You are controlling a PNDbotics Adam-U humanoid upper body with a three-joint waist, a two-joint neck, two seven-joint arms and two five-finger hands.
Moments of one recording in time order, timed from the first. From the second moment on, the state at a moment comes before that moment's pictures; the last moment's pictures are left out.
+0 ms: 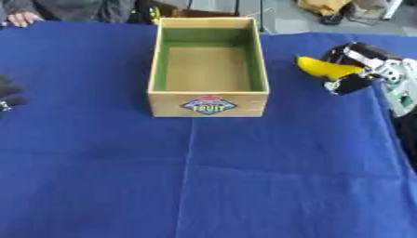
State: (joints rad) left arm -0.37 0.30 0.04 -1.65 0.31 -0.19 -0.19; right arm -0.96 -0.65 -0.05 -0.71 0.83 -0.32 0.33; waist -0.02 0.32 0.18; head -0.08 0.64
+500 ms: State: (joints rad) left arm -0.36 0.30 0.04 -1.65 0.31 -0.19 -0.19; right arm -0.96 -0.65 -0.03 -0.78 0.81 -0.35 0.31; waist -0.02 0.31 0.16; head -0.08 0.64
